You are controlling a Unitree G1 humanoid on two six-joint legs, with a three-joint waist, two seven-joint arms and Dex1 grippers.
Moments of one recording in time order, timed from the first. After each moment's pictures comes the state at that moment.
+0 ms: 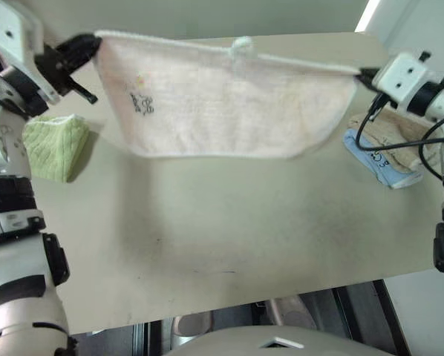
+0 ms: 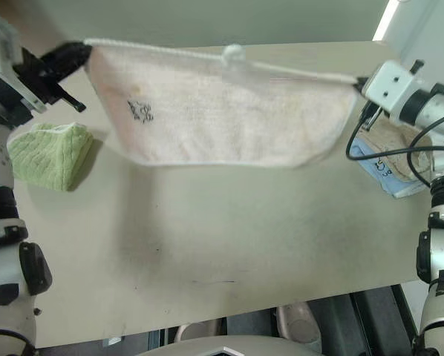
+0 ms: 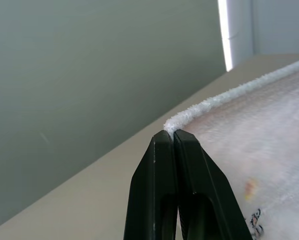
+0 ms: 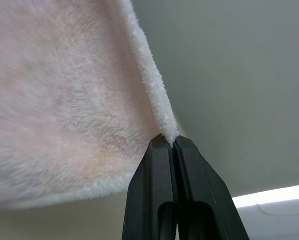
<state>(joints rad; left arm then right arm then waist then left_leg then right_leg) -0.87 0.84 0.24 0.53 -0.35 0.12 -0.88 -0.99 -0.81 0.06 0.77 -0.11 -0.43 0.81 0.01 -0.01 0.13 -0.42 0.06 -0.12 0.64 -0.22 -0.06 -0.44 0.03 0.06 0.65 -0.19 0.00</state>
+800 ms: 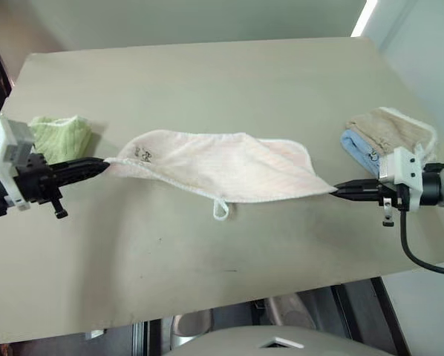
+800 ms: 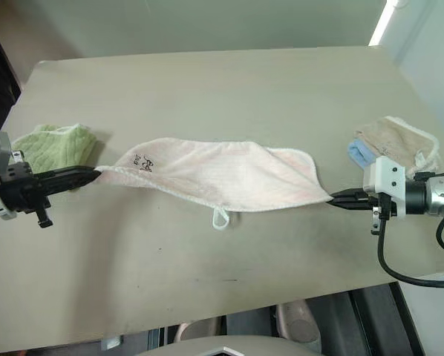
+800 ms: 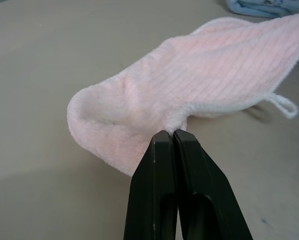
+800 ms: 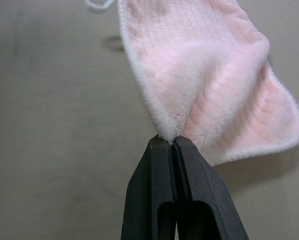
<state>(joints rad) -0.06 1.06 0.53 -0.06 -0.63 0.56 -1.24 -0.21 -1.03 -0.07 -0.18 0.45 0.25 1.32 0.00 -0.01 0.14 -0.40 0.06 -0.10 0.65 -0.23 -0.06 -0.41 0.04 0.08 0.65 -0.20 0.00</state>
